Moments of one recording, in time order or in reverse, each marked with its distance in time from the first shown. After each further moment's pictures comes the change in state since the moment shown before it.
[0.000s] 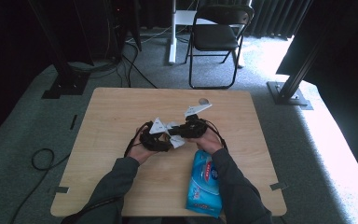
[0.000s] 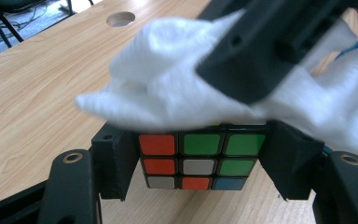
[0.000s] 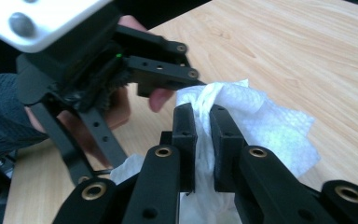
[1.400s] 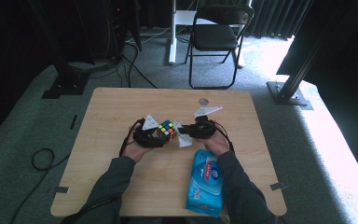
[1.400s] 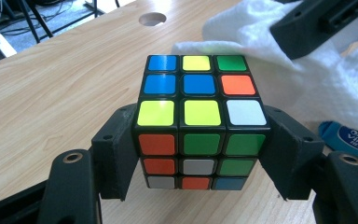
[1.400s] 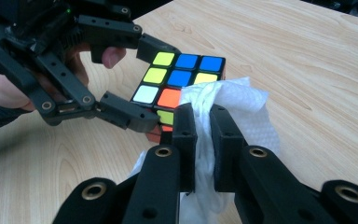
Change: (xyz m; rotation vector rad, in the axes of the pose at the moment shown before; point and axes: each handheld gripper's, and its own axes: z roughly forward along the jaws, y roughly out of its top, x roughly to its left) left arm 0.016 -0.003 -0.014 -0.011 0.069 -0.077; right arm -0.012 -0.019 -0.021 -0.020 -0.119 0.036
